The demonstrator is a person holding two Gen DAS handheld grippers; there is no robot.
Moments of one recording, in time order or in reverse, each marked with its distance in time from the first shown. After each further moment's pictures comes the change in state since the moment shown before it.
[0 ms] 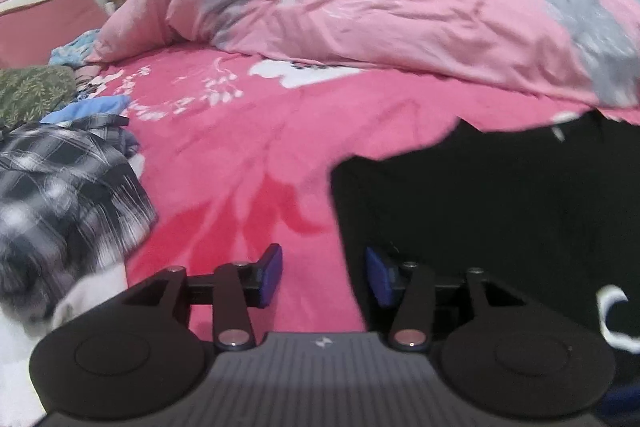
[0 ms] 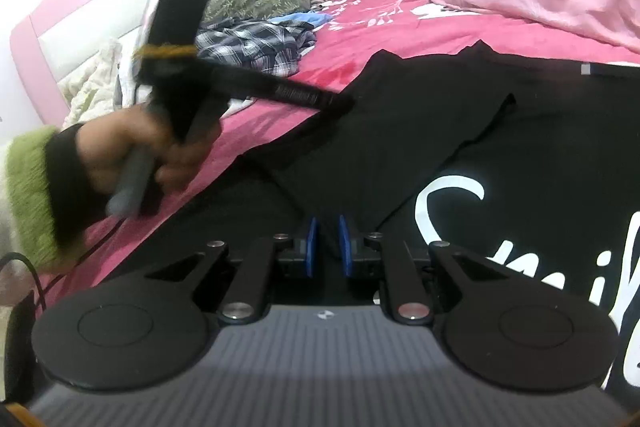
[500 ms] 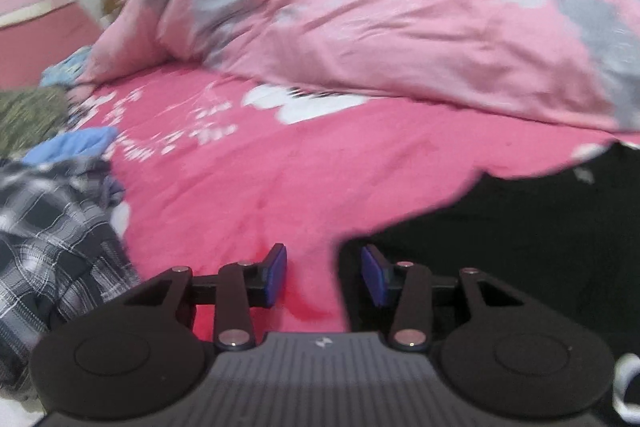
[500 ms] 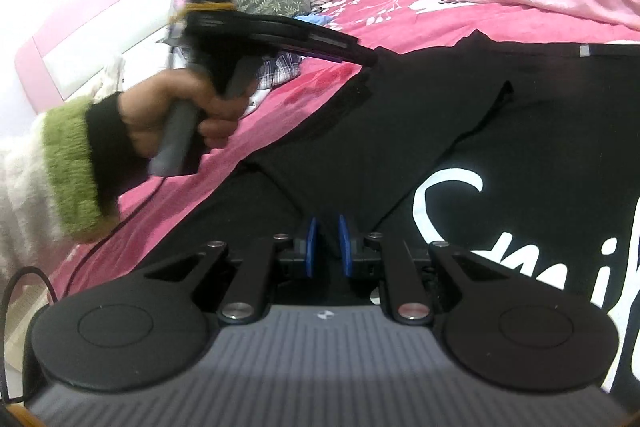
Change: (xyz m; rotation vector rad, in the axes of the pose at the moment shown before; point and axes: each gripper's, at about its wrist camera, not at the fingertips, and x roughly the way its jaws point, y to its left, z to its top) left arm 0.038 0.003 0.041 -0.005 -0.025 0.042; right arm 0.000 -0.010 -0.001 0.059 -0.007 0.043
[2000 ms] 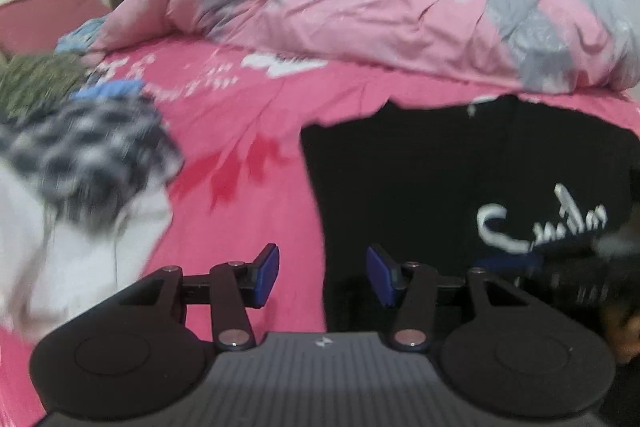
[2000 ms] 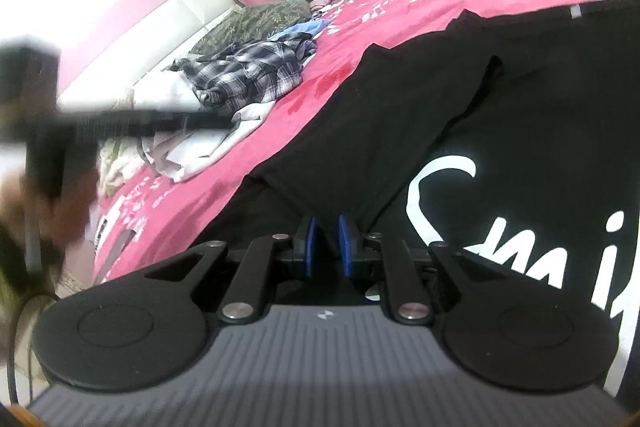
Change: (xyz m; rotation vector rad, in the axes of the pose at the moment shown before) left arm -0.163 -0.005 -0.083 0.004 0.074 -0.104; right arm -0.004 -0.022 -0.002 0.133 -0.009 0.087
